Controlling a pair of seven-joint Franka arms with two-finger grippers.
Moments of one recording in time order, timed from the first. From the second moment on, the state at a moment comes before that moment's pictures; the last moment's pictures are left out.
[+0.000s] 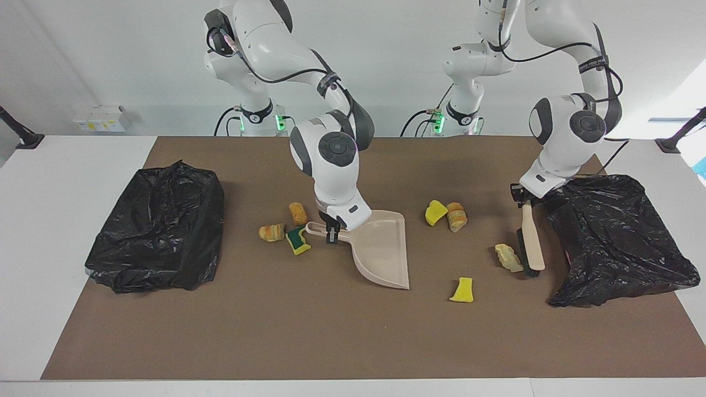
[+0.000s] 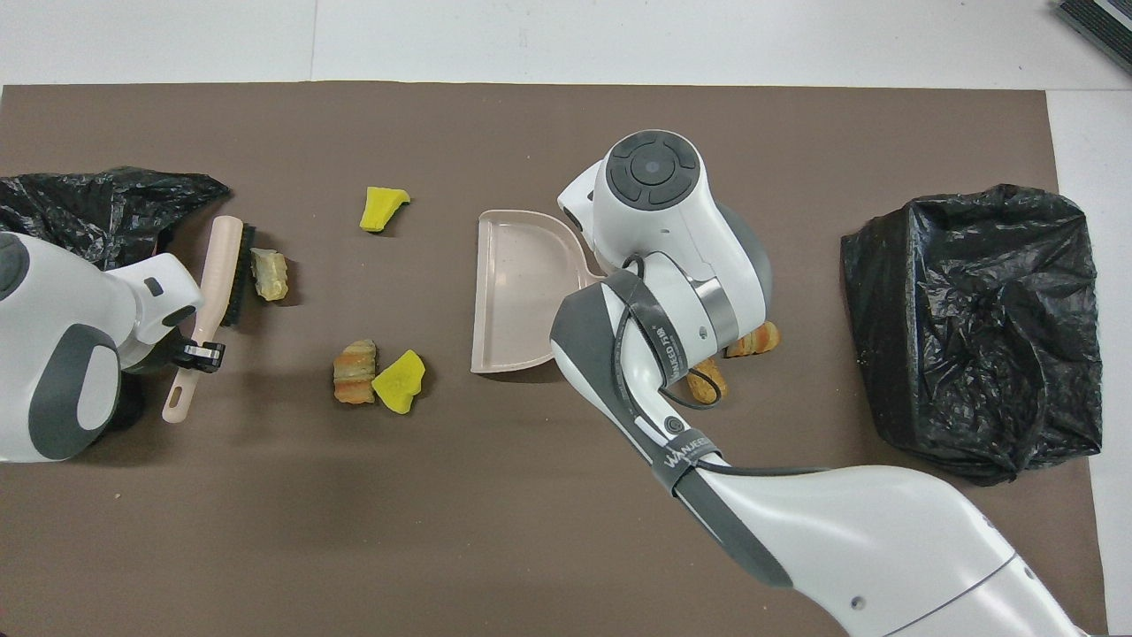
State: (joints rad) left arm 0.03 0.09 -0.04 -2.14 0.11 2.13 0.11; right arm 0.45 0.55 0.03 -1.40 -0.05 1.89 -1.01
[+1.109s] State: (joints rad) left arm -0.33 0.11 -0.07 -2.08 0.08 1.97 0.05; right arm 0.46 0.54 0.03 -1.44 -0.05 1.93 -1.01
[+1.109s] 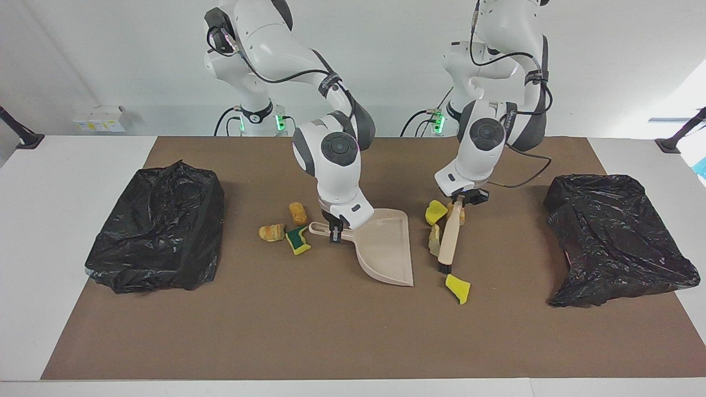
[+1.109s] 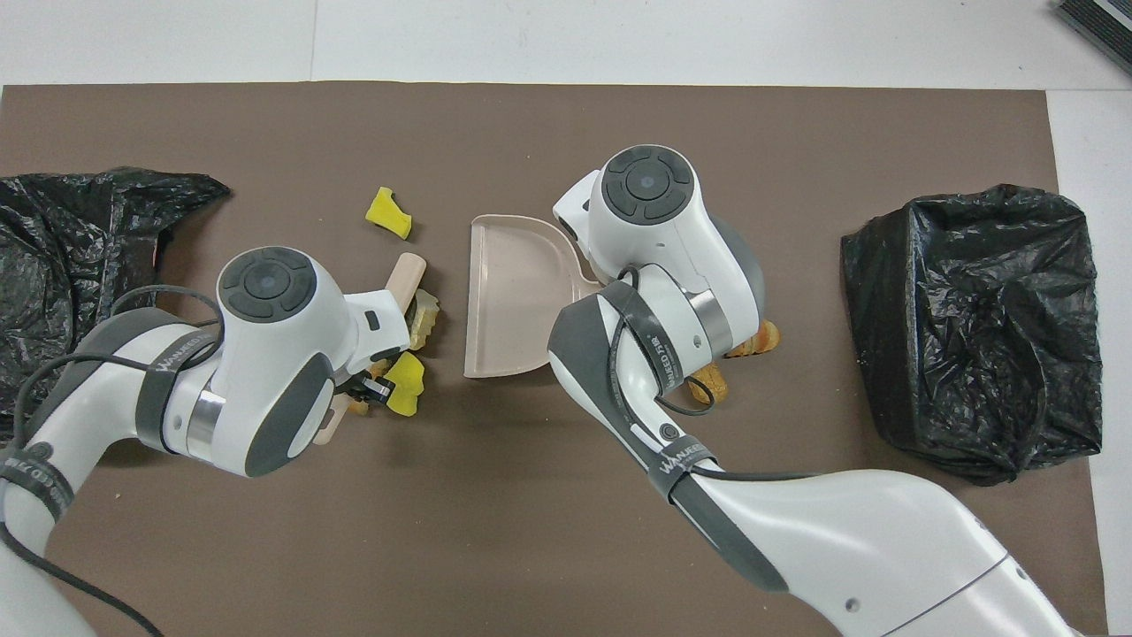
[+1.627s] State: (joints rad) left arm -0.30 0.11 -0.04 -1.90 0.08 1.85 0.05; right arm 0.46 0.54 0.03 -1.44 -0.05 1.93 -1.01
